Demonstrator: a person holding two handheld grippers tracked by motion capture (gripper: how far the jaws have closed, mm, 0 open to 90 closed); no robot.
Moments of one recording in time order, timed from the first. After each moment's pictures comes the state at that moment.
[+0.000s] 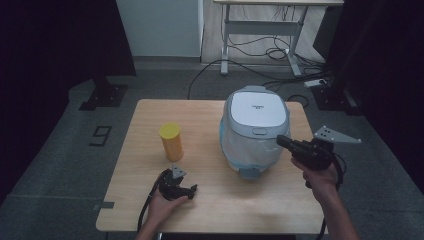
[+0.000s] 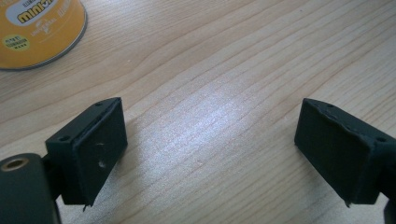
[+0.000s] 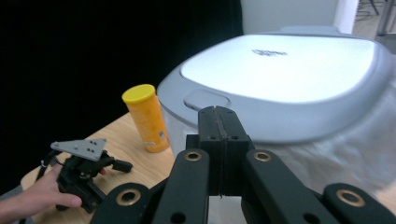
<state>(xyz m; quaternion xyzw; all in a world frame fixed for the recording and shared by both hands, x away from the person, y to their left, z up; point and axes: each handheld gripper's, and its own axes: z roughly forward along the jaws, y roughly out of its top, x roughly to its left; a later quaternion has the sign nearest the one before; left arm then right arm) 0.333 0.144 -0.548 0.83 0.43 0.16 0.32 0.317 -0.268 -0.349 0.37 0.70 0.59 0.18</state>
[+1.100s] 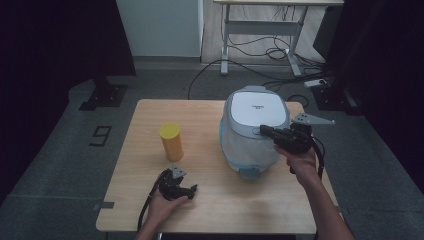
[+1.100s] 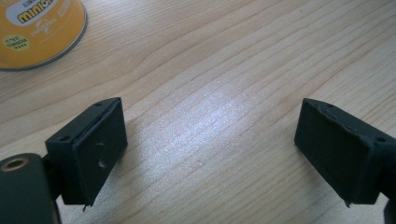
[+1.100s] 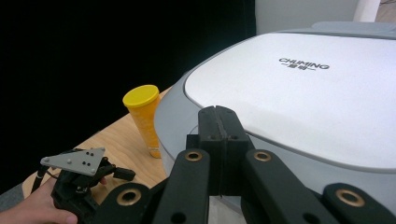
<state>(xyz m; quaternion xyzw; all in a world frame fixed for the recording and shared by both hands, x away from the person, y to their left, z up) 0.333 0.144 -0.548 0.83 0.43 0.16 0.32 0.360 -0.235 -0.347 0.37 0.72 0.57 0.15</state>
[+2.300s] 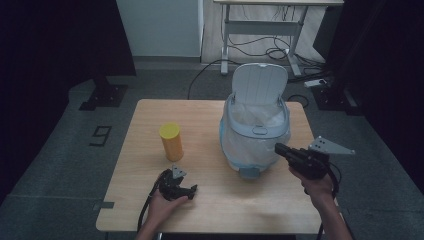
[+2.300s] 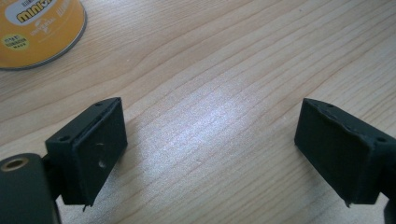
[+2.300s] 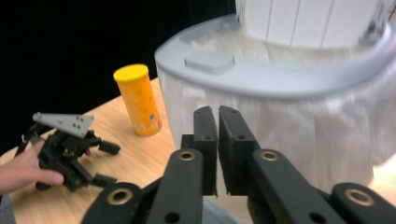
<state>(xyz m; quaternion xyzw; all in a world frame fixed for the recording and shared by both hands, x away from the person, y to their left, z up) 0.332 0.143 -0.548 0.83 0.43 0.16 0.32 0.304 -0.270 -0.379 0.36 0.71 0.57 0.20</state>
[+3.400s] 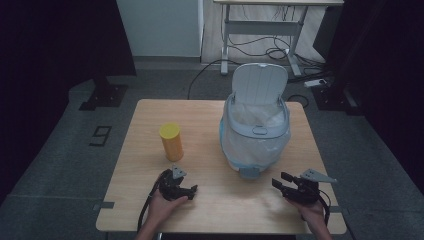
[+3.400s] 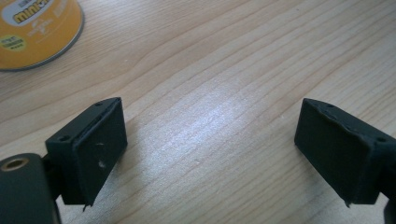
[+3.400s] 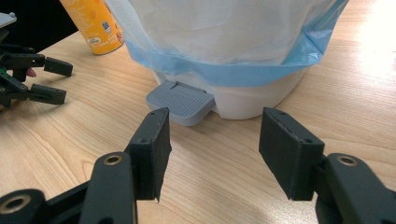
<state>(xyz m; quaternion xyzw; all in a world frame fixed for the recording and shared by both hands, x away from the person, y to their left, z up) 0.332 0.143 -0.548 0.83 0.43 0.16 0.33 0.299 -0.299 -0.520 0.44 0.72 0.51 0.16</state>
